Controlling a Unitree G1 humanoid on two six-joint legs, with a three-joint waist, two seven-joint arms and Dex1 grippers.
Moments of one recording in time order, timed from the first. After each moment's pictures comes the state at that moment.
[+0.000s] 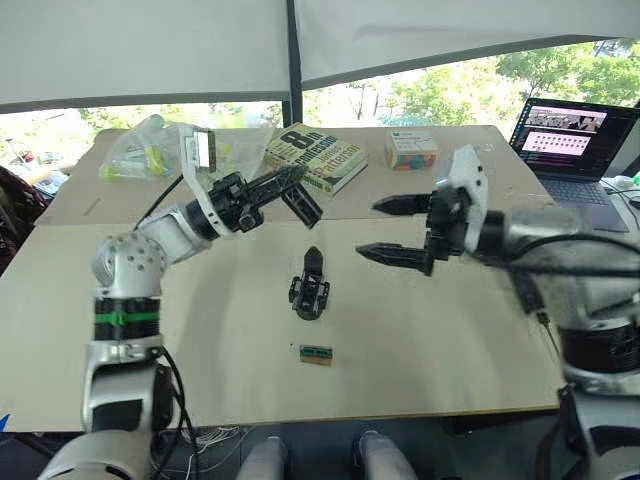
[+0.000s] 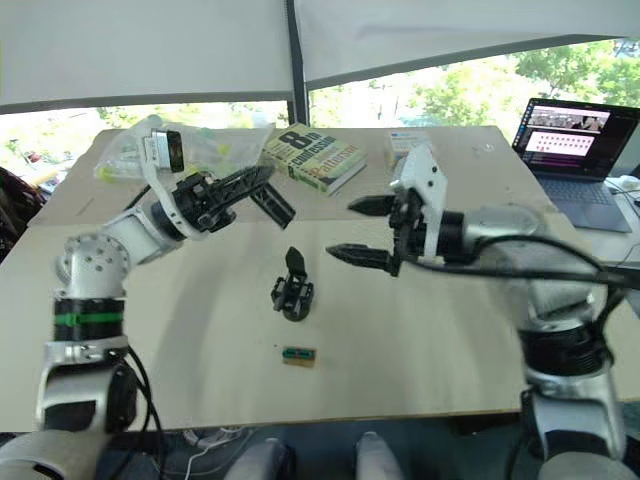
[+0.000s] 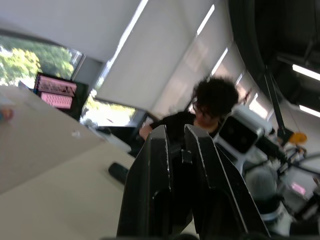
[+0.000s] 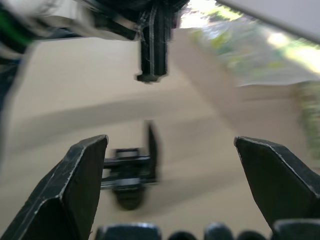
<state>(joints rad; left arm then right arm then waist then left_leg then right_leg) -0.84 0.53 0.15 0.18 -1.04 0.93 -0.96 -0.77 -0.73 0.01 -0.26 0.66 0.90 1.05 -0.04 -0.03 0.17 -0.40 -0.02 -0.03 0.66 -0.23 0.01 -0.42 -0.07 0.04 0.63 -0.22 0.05</state>
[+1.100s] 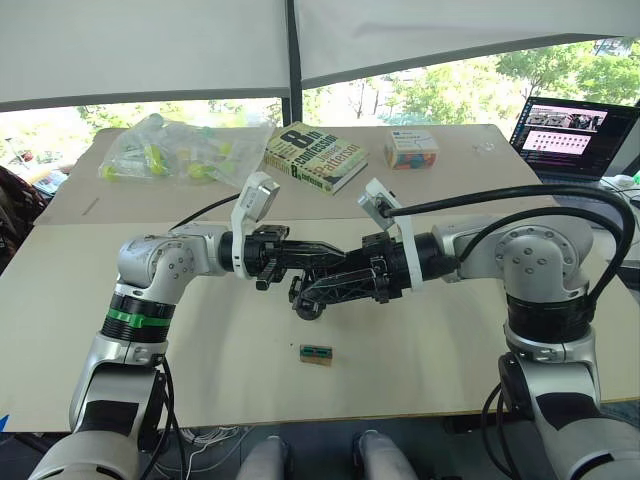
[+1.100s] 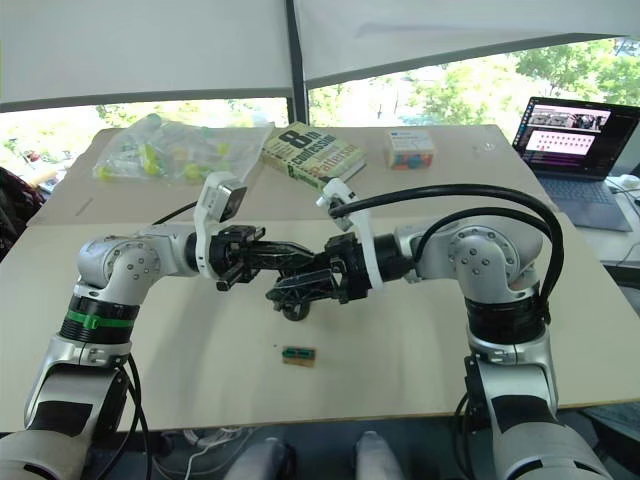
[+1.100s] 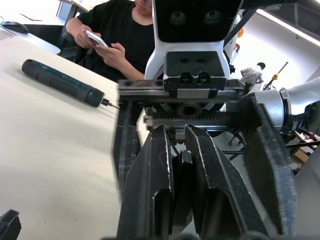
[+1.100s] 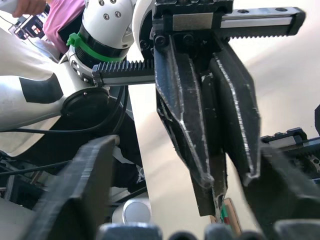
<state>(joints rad) -0.82 0.54 -0.08 0.09 -0.84 0.96 -1.27 -0.93 -0.46 0.02 -0.25 0.94 1.53 0.75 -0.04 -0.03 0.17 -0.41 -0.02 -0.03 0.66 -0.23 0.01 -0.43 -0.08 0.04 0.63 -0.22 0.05</state>
